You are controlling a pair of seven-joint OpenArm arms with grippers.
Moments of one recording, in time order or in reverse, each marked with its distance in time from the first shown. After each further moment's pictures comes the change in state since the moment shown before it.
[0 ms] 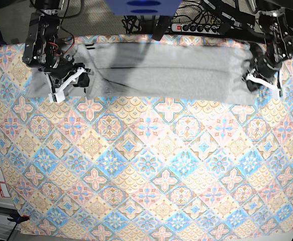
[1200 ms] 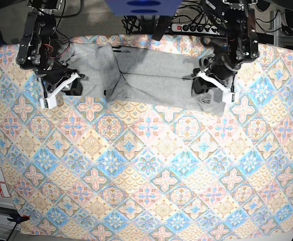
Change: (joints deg) left arm 1.9 13.3 14.1 14.2 0.0 0.3 5.4; right arm -0.3 0.1 3.3 5.2 0.0 0.2 1.5
